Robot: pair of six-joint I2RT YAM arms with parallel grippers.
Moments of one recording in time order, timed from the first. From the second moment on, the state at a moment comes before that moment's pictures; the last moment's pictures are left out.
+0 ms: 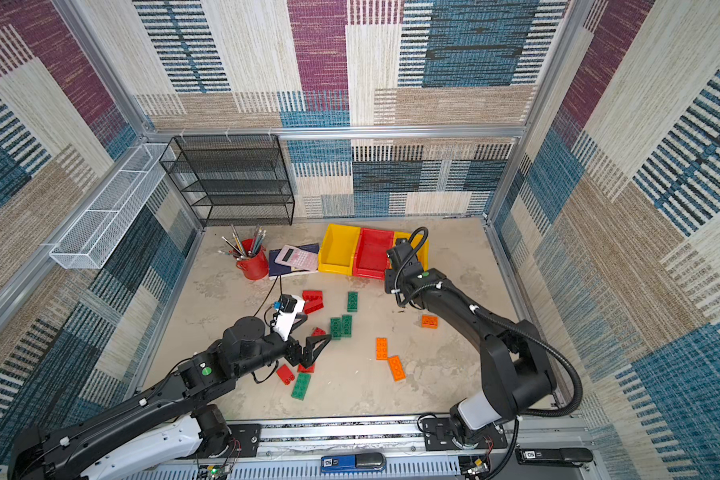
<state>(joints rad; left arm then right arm) -0.88 0.78 0.53 -0.10 0.03 -0.32 0.48 1.46 1.01 -0.47 0.21 0.37</state>
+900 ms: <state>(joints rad) -0.89 0.66 0.41 -0.12 0.09 -0.40 0.74 1.29 0.69 -0.47 0.11 0.64</state>
